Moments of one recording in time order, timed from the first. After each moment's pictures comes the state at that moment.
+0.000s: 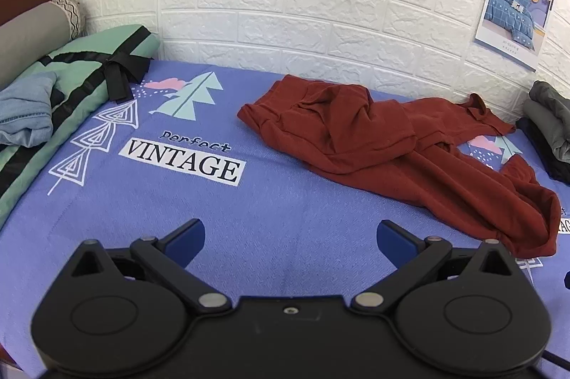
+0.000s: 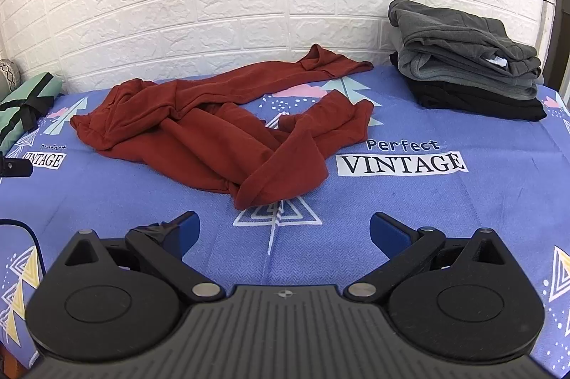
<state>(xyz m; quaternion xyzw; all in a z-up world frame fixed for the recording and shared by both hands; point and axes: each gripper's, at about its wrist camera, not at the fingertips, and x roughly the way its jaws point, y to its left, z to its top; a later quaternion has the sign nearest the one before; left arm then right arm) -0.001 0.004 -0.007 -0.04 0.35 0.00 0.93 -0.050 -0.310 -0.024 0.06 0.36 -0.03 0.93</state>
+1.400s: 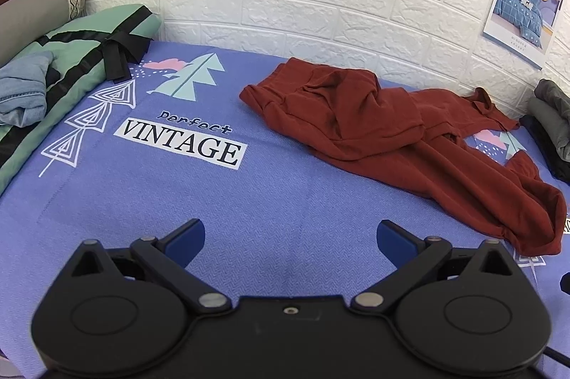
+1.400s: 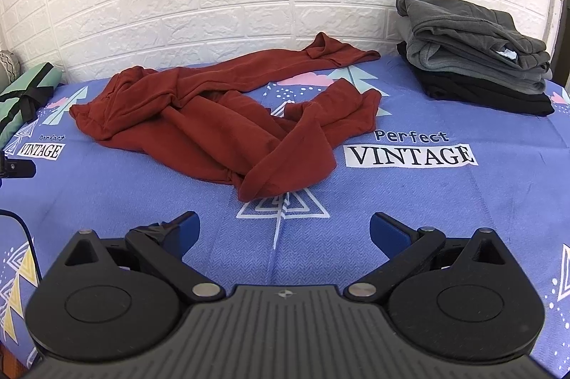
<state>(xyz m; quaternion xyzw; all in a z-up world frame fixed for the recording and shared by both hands) 0.008 0.011 -0.019 -0.06 0.37 0.00 0.93 -0.043 -0.307 -0.032 0.06 0.37 -0.02 0.93</state>
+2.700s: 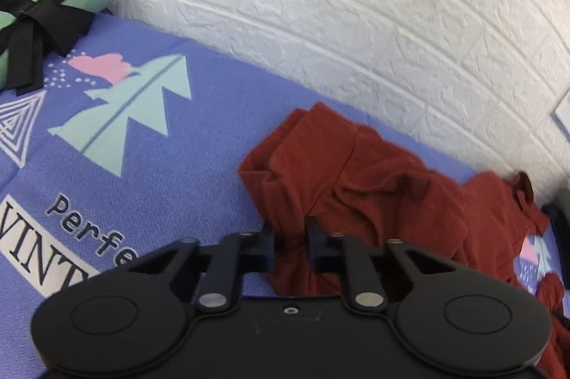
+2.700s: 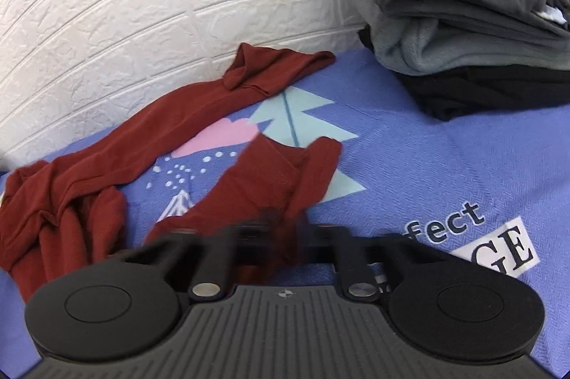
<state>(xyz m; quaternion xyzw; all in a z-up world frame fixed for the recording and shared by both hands) 0.207 0.054 -0.063 -0.17 0.39 -0.02 0.91 0.105 -0.416 -0.084 0.18 0.34 -0.06 0.92</state>
